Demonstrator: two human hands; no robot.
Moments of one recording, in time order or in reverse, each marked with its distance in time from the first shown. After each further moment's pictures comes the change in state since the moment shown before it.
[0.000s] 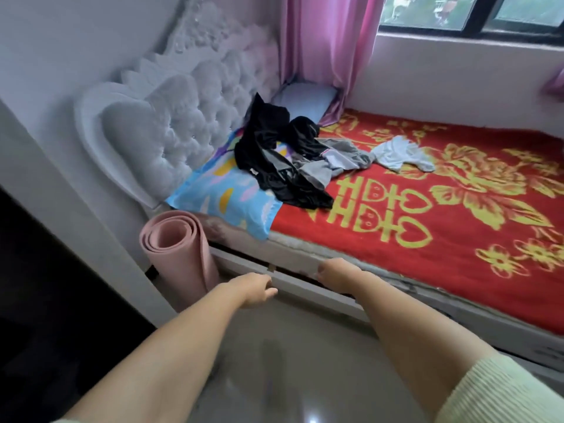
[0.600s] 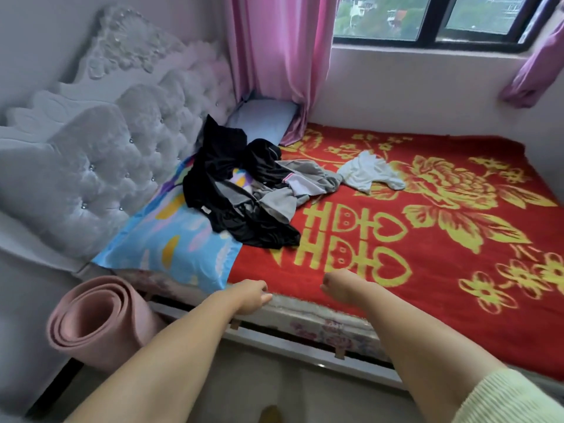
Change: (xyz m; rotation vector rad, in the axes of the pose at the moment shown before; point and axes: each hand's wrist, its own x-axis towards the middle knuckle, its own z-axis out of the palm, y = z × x) left_hand 0.211 0.067 -0.102 -0.029 -0.038 0.080; right_hand 0.134 0.157 -0.092 0.087 -0.020 0.110
